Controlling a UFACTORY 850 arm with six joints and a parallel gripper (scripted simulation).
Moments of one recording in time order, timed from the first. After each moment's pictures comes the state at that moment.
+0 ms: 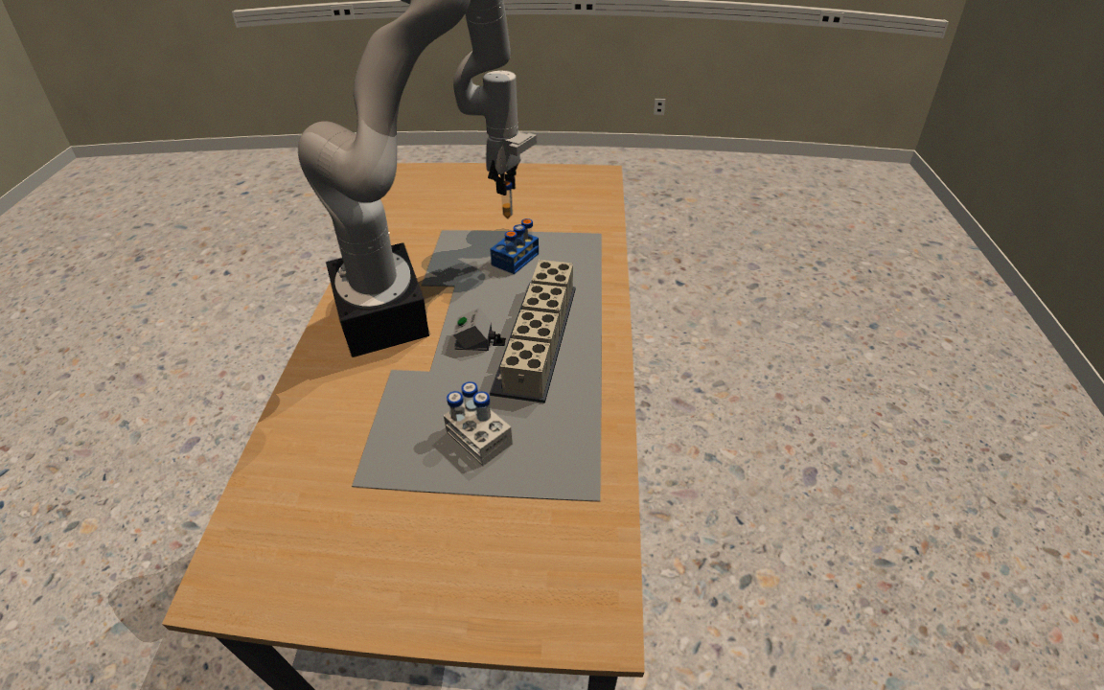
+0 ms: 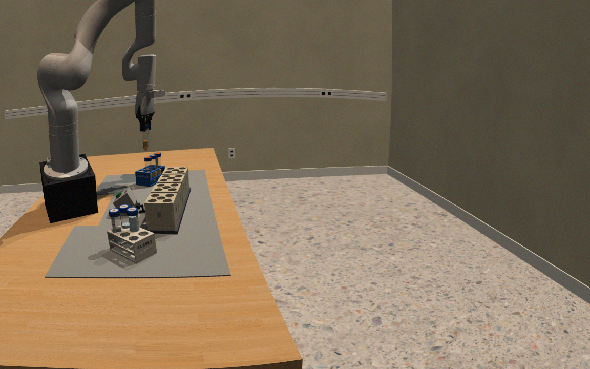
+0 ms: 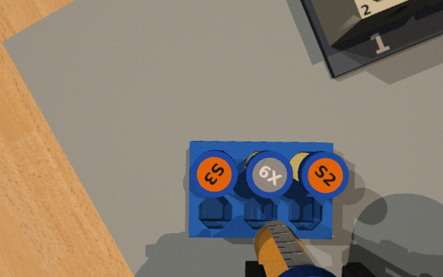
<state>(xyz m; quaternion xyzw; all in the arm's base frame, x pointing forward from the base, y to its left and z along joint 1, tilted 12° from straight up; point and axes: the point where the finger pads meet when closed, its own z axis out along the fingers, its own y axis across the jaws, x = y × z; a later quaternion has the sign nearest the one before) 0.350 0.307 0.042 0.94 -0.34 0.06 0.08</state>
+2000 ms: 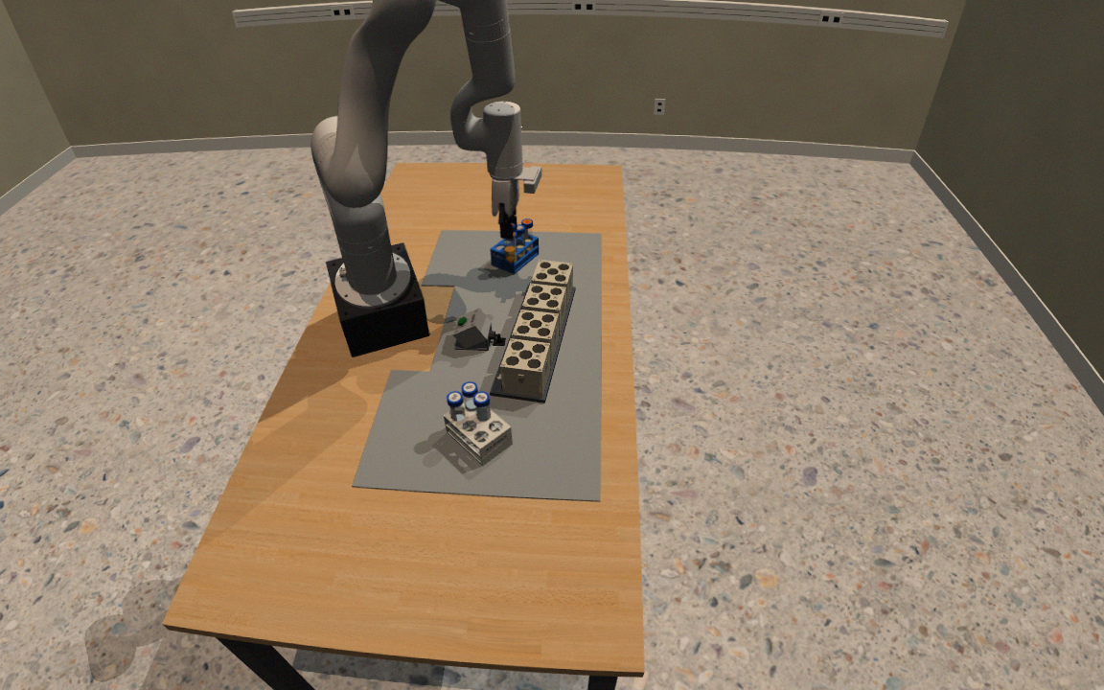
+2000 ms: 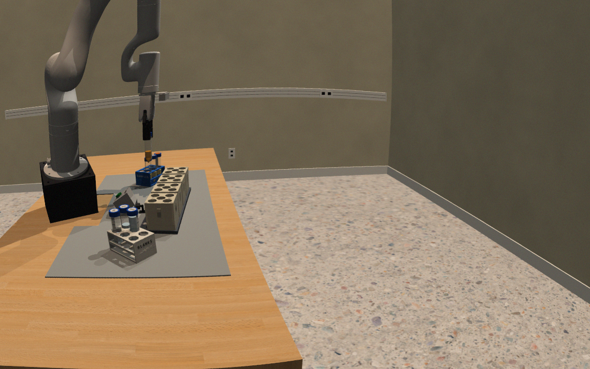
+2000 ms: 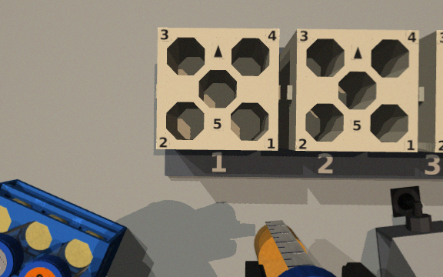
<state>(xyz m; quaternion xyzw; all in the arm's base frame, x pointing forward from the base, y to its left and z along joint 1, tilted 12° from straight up) 0.346 0.085 0.087 0.98 -0.15 0.04 0.10</state>
